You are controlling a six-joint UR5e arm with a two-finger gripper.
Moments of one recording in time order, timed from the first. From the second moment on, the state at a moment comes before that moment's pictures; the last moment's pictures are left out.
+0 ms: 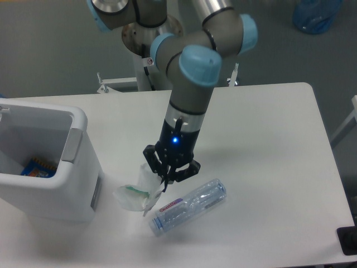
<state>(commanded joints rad) 2.45 -1.80 -1.63 -0.81 0.99 0.64</state>
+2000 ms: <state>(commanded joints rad) 2.48 -1.86 -1.64 -0.81 1.02 0.63</state>
